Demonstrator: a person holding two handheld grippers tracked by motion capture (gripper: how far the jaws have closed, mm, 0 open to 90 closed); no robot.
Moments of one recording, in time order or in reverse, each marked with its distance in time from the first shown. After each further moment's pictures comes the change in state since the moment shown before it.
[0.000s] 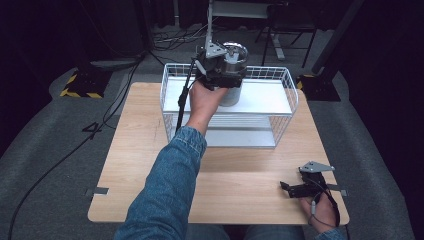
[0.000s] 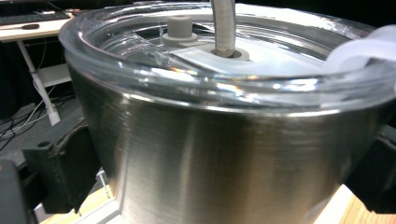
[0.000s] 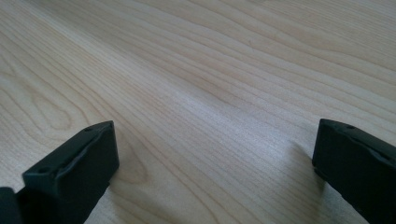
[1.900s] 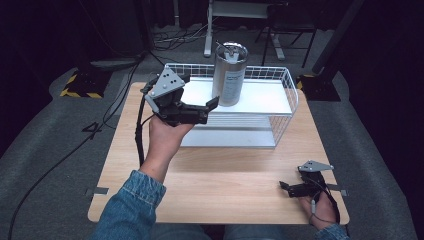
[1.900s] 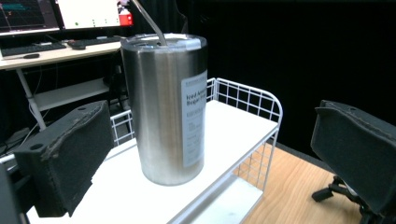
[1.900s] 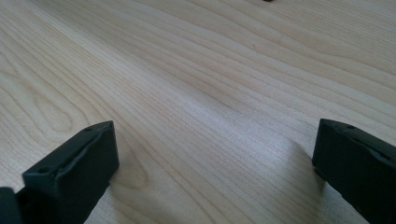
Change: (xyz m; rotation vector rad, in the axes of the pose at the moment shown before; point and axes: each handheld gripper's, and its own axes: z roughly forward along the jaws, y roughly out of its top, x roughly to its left) left arm -0.025 -0.031 -0.150 -0.102 -0.073 0.040; right arm -0.001 0.002 0.002 0.003 0.015 -0.021
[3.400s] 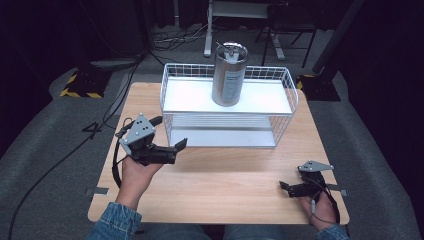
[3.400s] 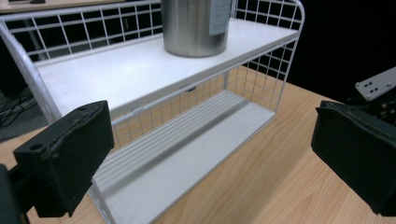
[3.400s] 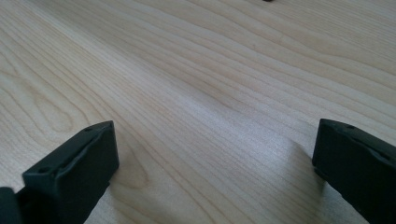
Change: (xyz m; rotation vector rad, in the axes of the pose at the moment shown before) left arm 0.020 -0.109 -0.052 0.134 0.035 -0.028; right arm 0.000 0.000 0.000 0.001 0.000 0.001
